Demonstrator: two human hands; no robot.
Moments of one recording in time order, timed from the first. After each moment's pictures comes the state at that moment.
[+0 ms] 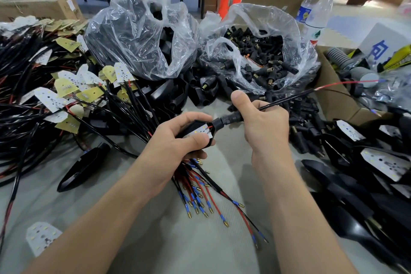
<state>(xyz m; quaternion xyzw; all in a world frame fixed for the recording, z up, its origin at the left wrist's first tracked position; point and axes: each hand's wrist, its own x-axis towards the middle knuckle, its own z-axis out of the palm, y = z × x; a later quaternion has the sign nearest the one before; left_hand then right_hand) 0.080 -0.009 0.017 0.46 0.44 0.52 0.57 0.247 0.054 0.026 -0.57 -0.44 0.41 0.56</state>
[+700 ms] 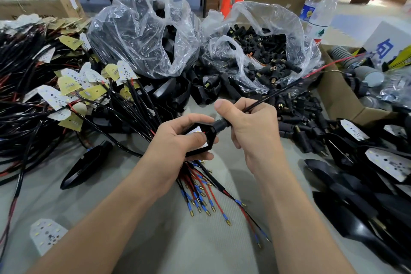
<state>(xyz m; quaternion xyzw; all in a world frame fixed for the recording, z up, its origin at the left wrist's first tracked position) 0.083 -0.009 0.017 0.43 0.45 0.53 0.57 0.234 0.051 0.021 -0.49 -0.52 0.45 0.54</state>
